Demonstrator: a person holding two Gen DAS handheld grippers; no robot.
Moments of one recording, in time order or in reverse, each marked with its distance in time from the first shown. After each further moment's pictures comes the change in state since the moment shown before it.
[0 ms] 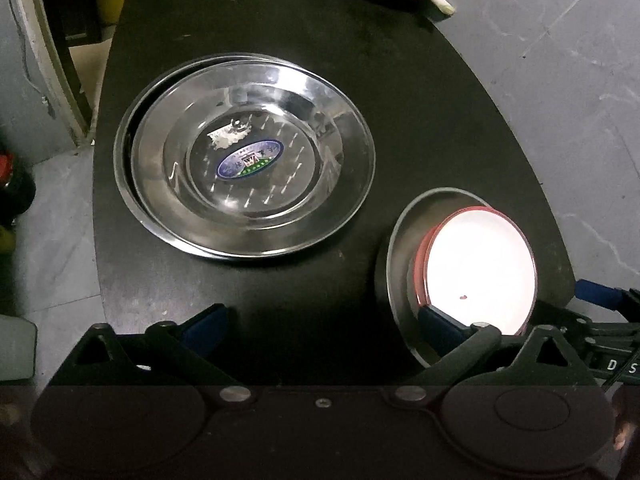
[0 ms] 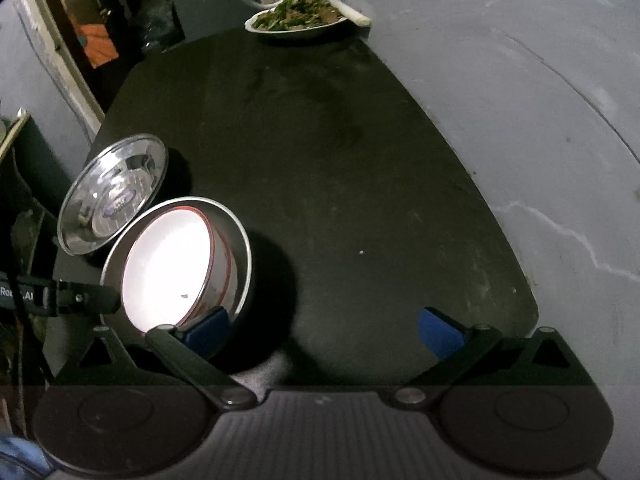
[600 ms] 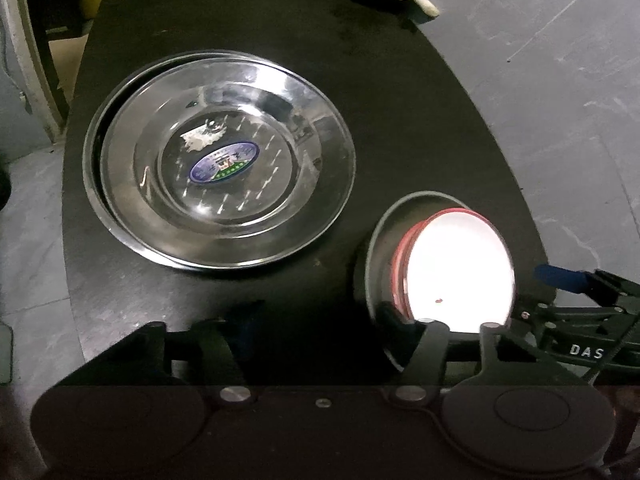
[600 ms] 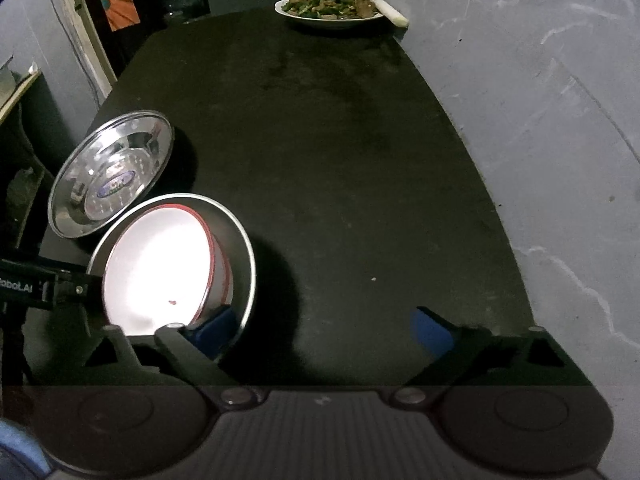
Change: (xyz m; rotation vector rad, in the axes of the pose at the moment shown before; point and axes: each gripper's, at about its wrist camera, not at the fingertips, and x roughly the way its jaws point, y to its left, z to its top) left arm 0.010 0.001 0.007 -0.004 -0.005 -0.089; right arm 0.020 0.010 0.017 -0.100 0.024 0.007
